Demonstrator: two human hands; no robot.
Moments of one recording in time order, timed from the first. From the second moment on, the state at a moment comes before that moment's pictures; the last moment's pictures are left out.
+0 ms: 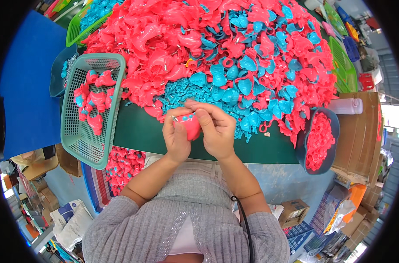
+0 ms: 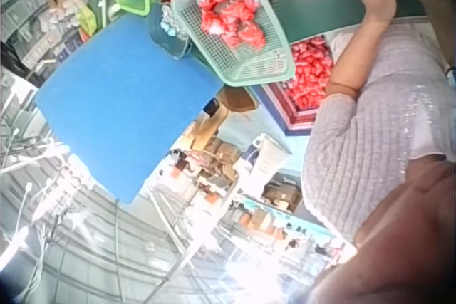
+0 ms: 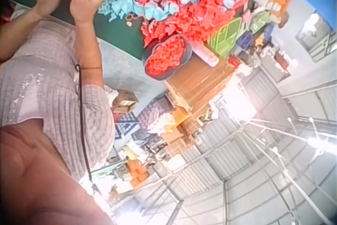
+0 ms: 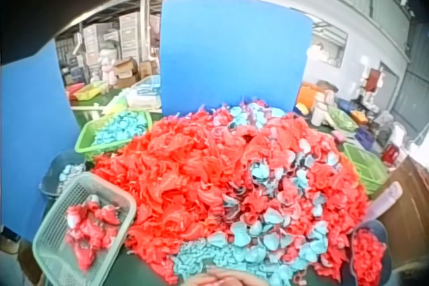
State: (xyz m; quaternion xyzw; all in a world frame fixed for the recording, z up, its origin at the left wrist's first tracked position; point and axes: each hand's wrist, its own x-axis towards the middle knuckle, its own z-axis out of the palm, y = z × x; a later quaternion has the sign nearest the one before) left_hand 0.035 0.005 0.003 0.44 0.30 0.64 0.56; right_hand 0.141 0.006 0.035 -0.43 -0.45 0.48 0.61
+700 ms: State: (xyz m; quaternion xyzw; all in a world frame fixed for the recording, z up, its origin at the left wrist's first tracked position) left_hand 0.007 0.010 -0.014 0.23 0.35 0.59 0.69; right_hand 0.138 0.044 -0.012 -0.51 -0.45 0.54 0.50
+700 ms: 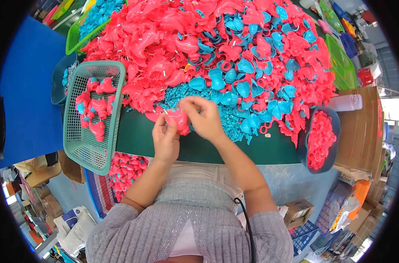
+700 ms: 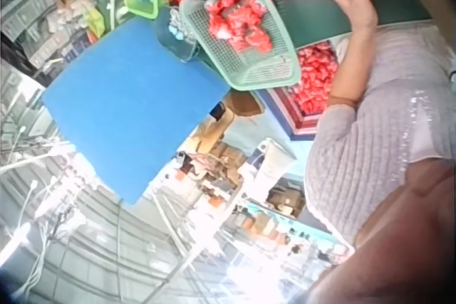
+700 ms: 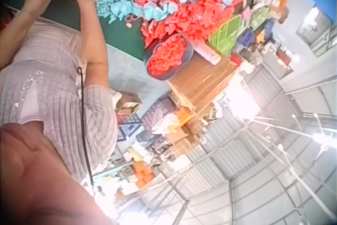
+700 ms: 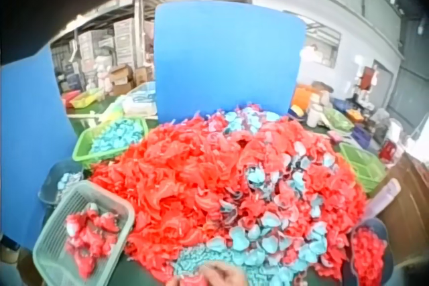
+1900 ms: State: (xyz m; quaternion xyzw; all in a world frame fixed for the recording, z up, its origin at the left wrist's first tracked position) left_hand -0.007 0.005 -0.012 0.21 0.36 0.54 0.73; right_hand 0.437 0.078 0.161 -0.83 -0.42 -0.32 0.19
